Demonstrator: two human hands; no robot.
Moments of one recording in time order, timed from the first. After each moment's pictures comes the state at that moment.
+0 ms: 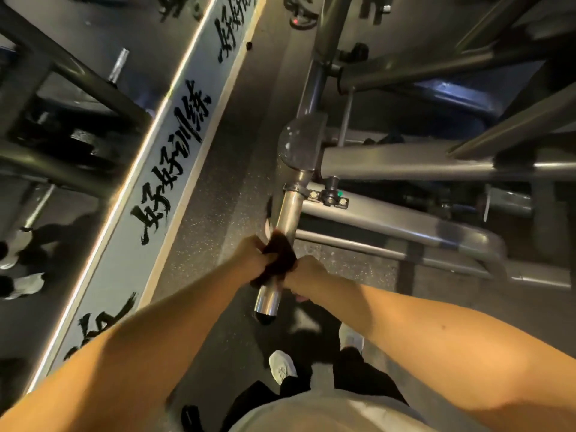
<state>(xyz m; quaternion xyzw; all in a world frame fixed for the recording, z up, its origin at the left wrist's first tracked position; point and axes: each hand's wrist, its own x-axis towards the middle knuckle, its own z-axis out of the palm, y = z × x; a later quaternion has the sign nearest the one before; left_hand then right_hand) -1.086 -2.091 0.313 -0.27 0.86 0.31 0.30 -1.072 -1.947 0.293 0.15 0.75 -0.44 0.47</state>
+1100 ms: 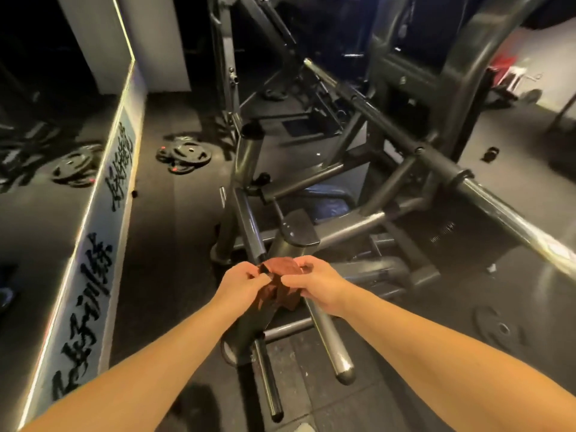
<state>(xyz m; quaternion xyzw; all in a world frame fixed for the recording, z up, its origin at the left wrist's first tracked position) -1.173 -2.274 0.419 0.08 0.87 0.44 0.23 -1.098 -2.096 0.430 0.24 0.68 -0.69 0.09</state>
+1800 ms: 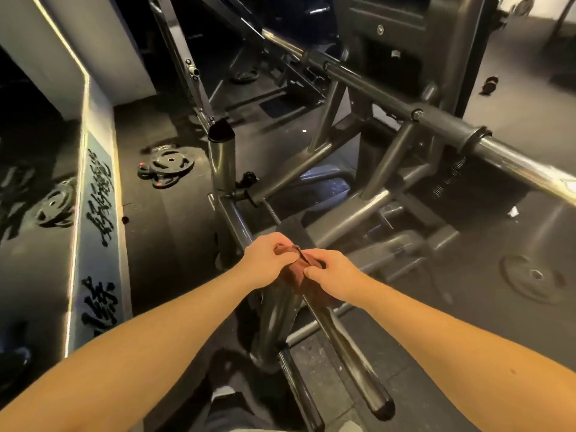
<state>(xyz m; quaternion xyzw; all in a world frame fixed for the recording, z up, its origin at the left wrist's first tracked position) -1.287 -2.159 0.439 0.30 0.87 0.29 0.25 -1.155 -2.015 0.416 0.18 0.82 -0.54 0.03</state>
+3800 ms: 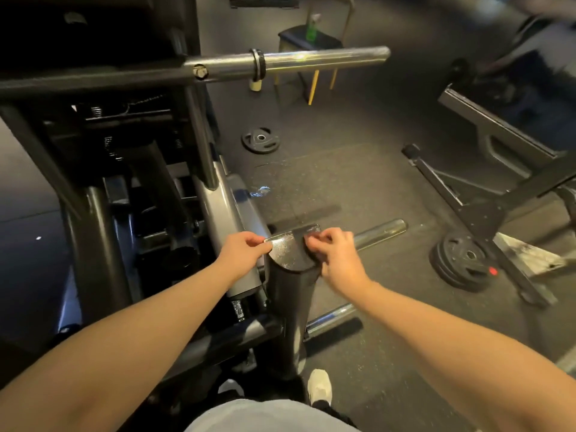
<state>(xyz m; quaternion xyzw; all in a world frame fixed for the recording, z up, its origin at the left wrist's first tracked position) -1.540 -1.995 0.341 0.60 0.53 0.14 0.58 -1.345 -2.138 0.342 0.79 0.56 -0.12 -0.22</state>
